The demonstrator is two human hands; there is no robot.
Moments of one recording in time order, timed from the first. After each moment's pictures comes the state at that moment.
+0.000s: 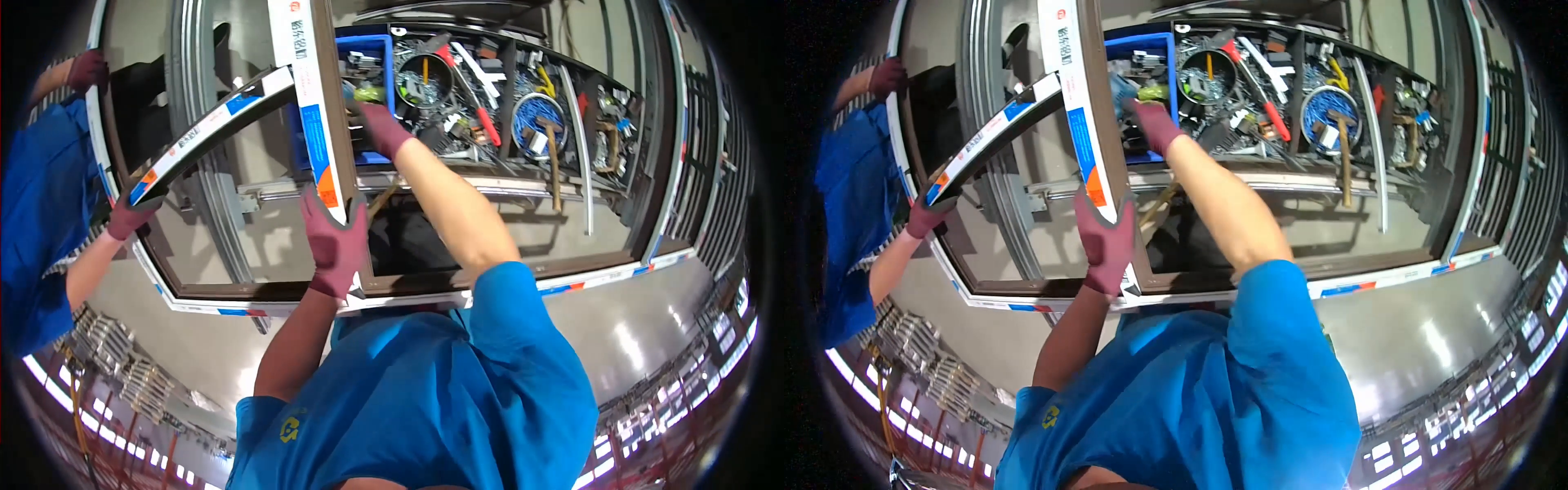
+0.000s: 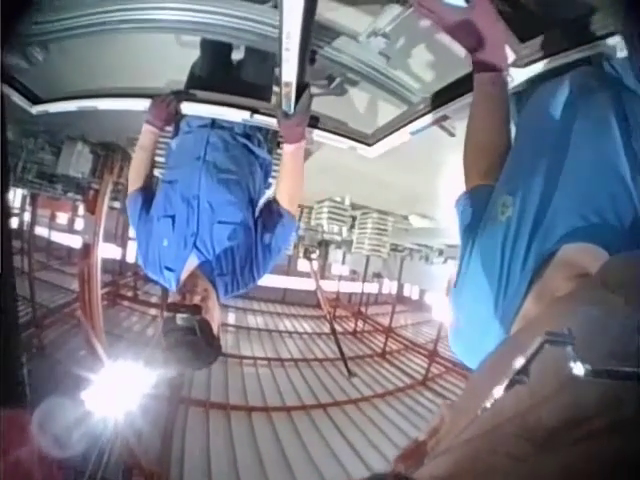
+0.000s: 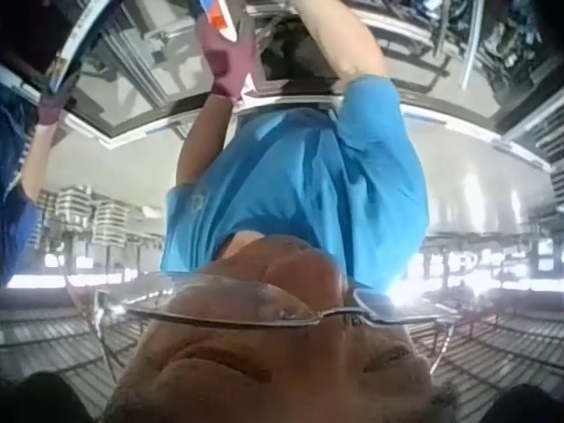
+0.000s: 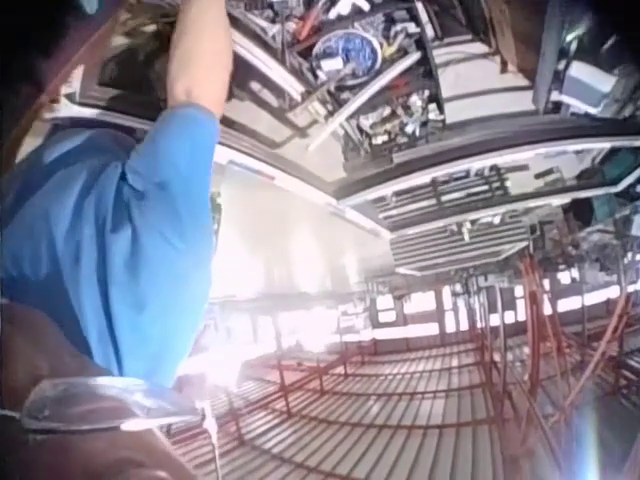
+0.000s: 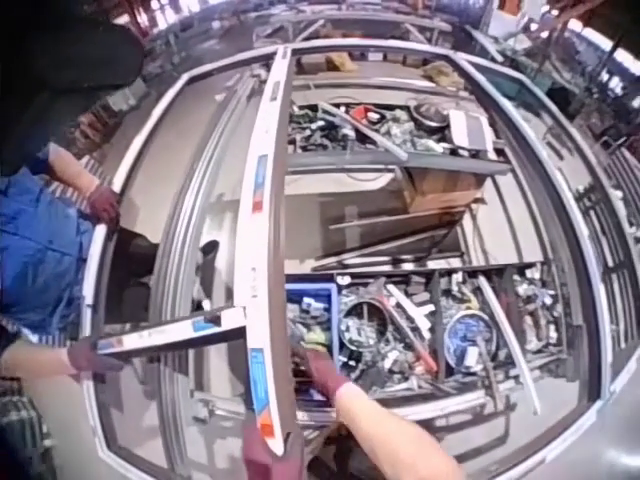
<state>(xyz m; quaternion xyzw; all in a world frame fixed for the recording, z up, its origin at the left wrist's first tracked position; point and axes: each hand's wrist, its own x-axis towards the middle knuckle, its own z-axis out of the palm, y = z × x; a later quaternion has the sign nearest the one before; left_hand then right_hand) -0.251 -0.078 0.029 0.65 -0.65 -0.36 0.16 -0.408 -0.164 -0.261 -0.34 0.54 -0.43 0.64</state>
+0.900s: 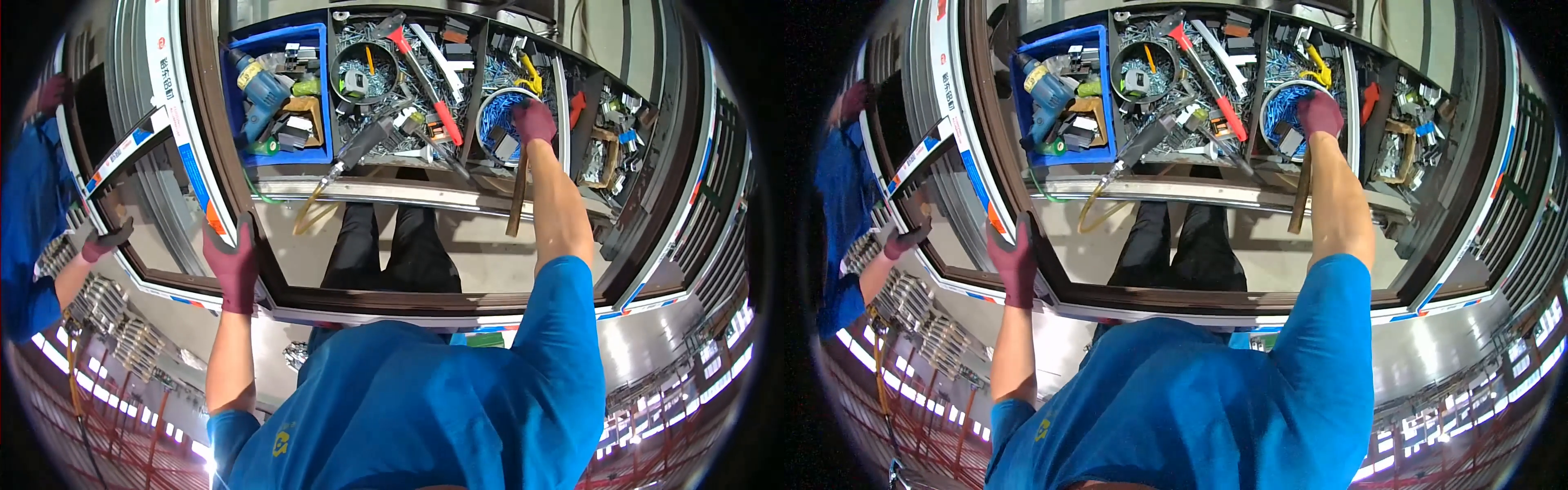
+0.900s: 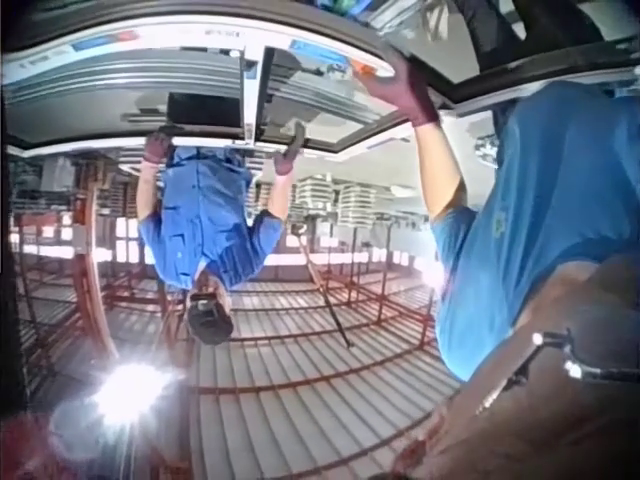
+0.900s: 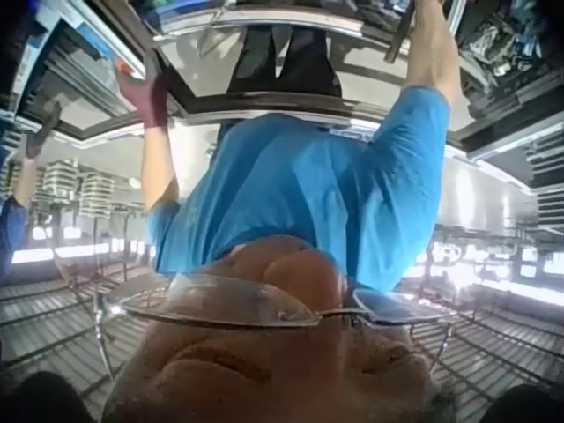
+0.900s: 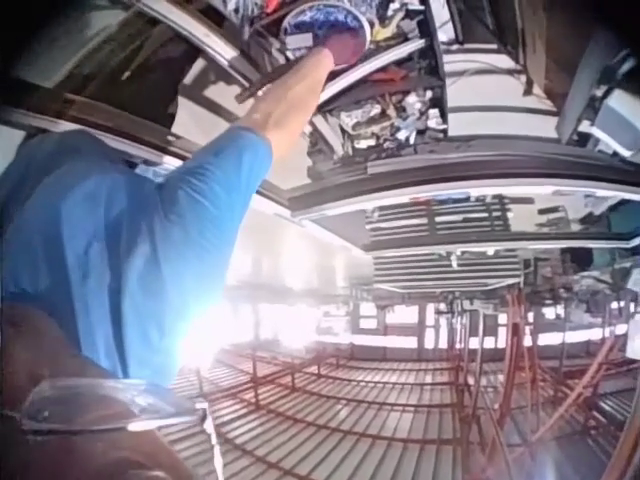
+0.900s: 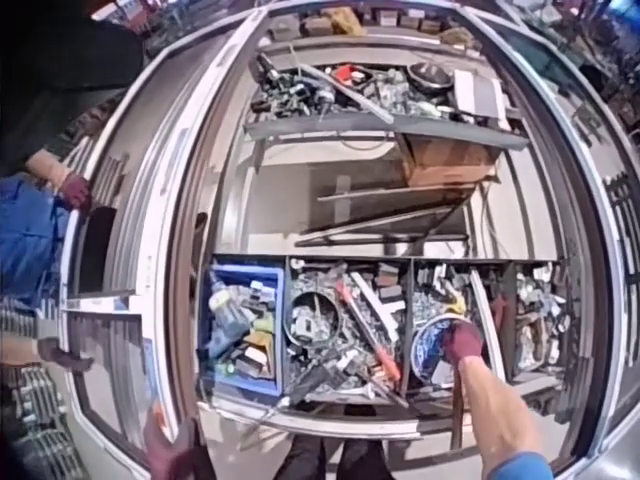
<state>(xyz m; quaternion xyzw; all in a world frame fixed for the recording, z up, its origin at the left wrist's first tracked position) -0.275 -0.081 0.042 0.77 -0.54 -0.31 0.14 -0.843 -0.053 -0.250 -0.43 0.87 0.05 0.24</state>
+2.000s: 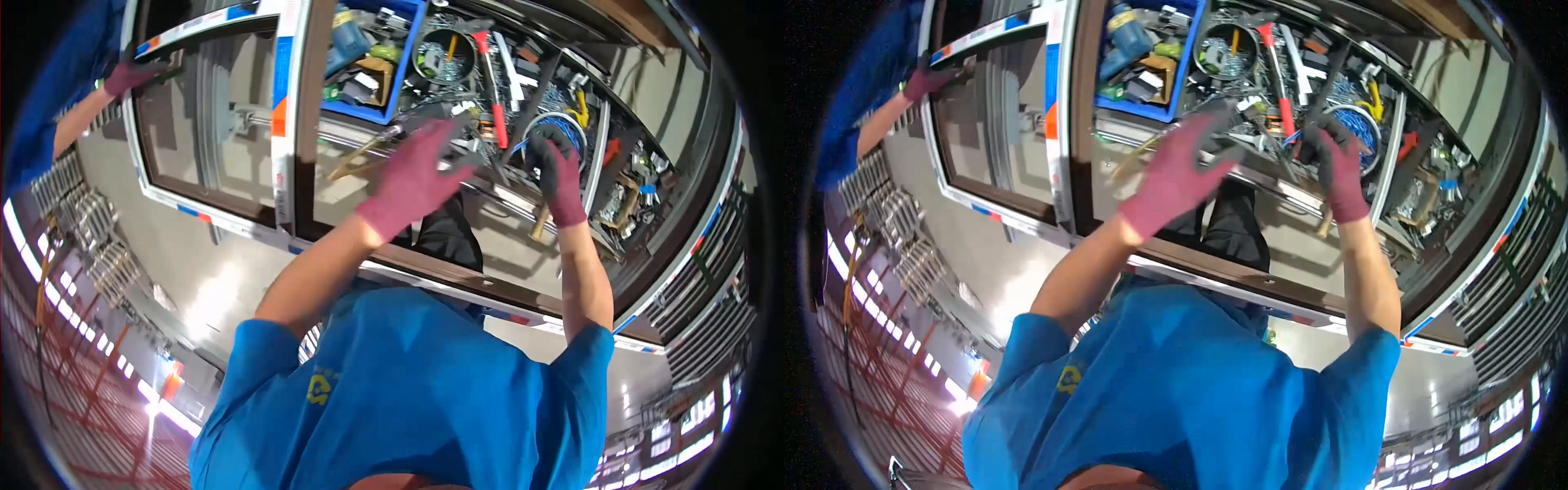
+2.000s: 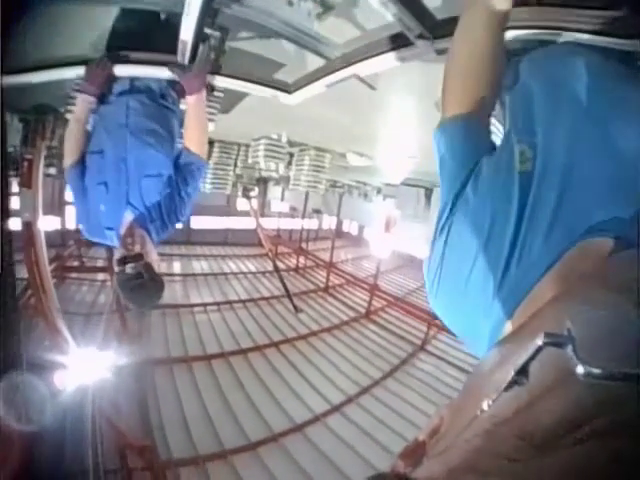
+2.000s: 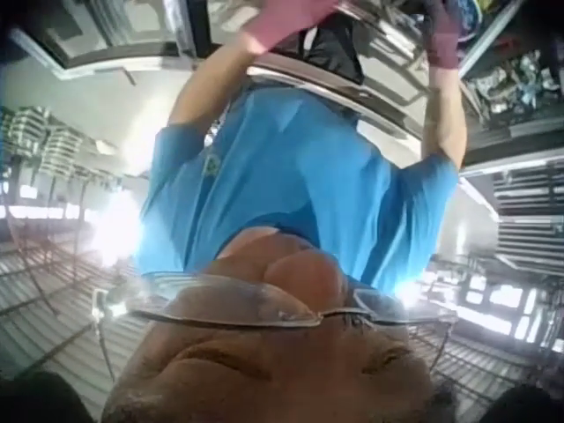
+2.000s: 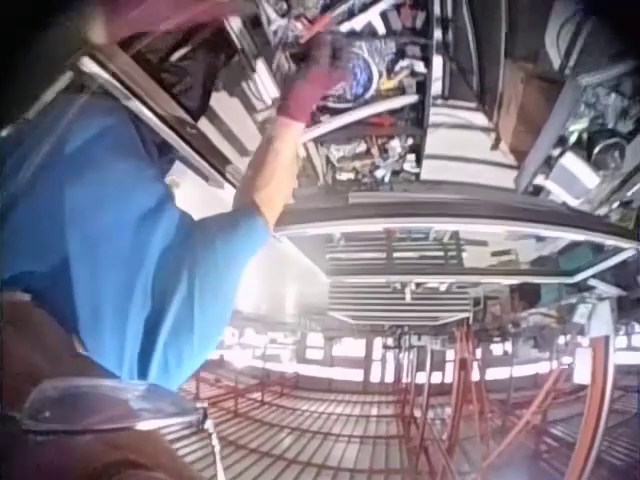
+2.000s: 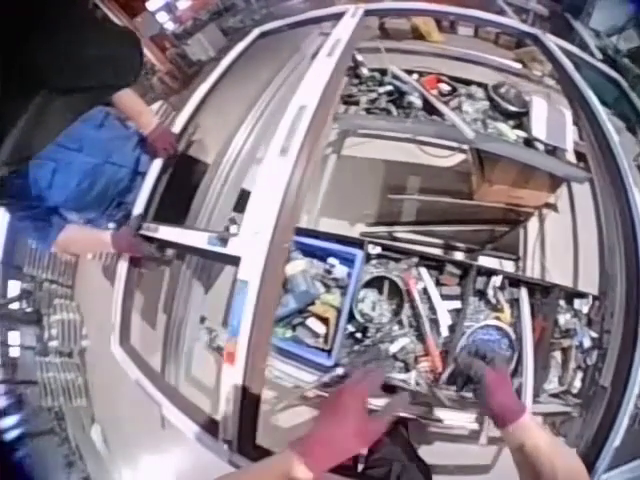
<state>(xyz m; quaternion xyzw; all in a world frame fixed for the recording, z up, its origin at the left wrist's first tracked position) -0.451 -0.074 0.042 0.56 -0.66 -0.46 0.18 -0.712 -0.059 -0.030 -0.25 0.62 -0.36 0.65</state>
